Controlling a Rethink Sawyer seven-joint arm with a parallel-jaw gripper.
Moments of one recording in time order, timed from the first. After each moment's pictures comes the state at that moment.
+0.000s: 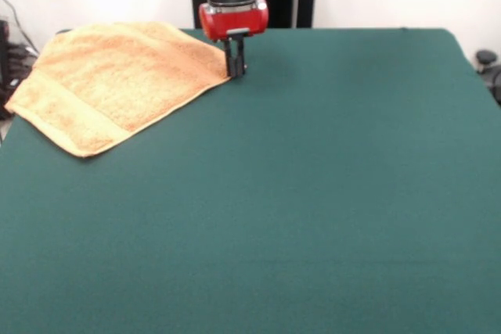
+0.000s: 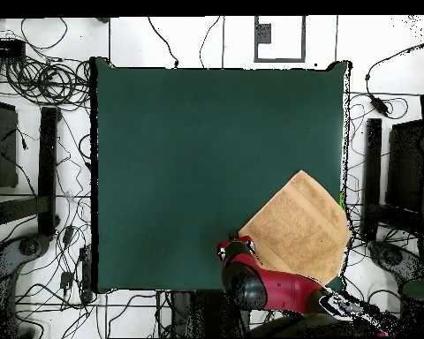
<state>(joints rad) -0.56 -0.46 0.06 2.12 -0.45 -0.30 1.38</state>
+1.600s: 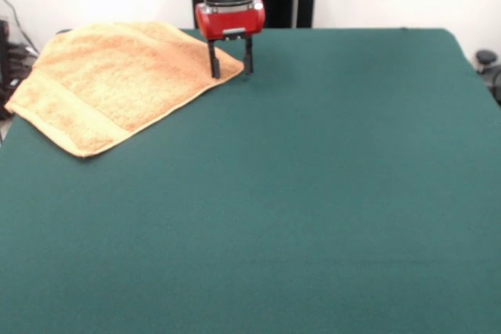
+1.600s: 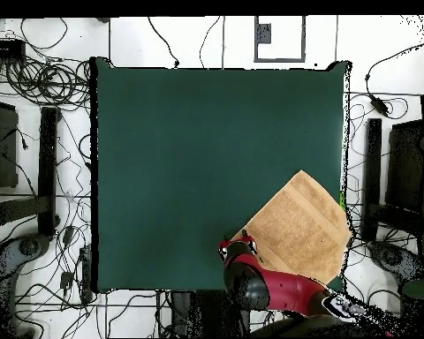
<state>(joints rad) -0.58 -0.46 0.06 2.12 -0.45 -0.30 1.38</state>
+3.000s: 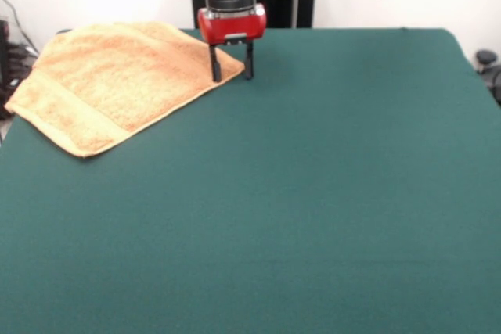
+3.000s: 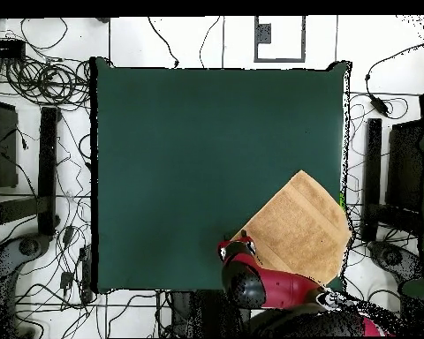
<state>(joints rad) -0.53 -0.42 0.02 2.10 -0.43 -0.31 1.38</state>
